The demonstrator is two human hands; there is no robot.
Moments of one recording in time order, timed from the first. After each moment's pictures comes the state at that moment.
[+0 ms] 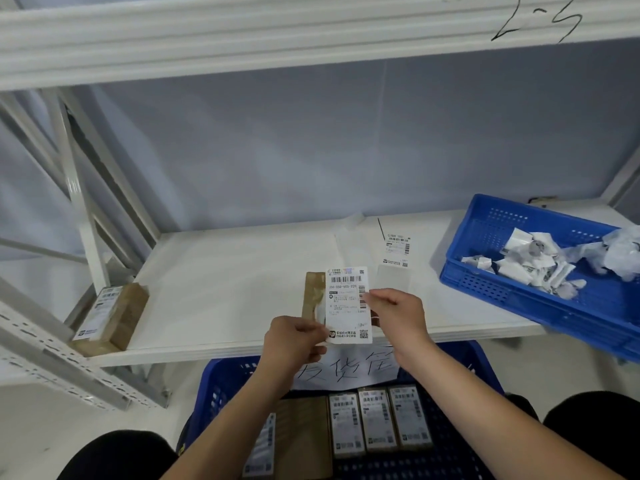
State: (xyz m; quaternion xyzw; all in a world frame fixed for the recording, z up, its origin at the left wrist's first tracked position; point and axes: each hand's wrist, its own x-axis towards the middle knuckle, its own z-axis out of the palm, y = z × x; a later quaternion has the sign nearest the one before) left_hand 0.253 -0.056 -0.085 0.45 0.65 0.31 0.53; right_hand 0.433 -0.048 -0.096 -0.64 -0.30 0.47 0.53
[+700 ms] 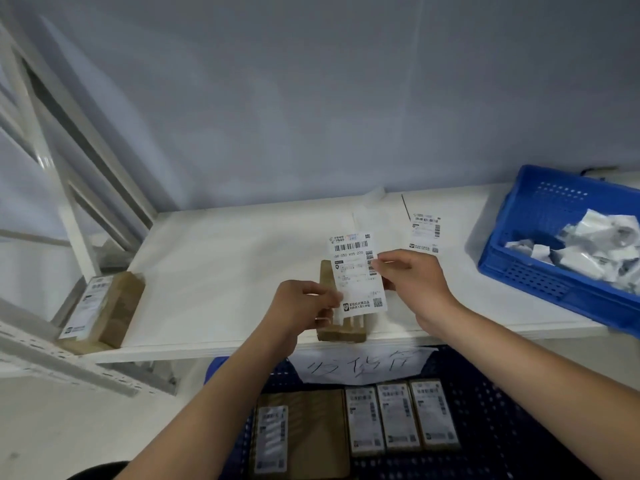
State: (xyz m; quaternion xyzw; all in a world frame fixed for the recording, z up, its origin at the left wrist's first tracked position) left_hand 0.241 0.022 -0.095 0.43 0.61 0.29 0.59; right_hand 0.436 0.027 -0.108 -0.62 -0.39 0.47 0.50
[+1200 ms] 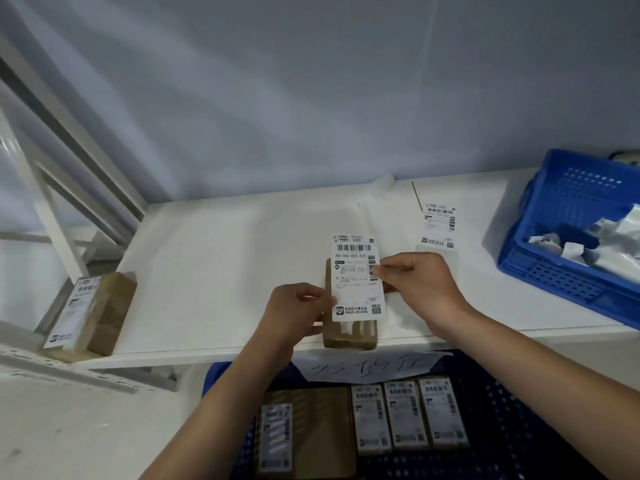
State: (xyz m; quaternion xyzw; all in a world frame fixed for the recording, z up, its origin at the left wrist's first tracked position) left_hand 0.228 0.041 -0.112 0.44 0.64 0.28 0.57; right_hand 0.430 0.045 -0.112 -0.64 -0.40 0.49 0.44
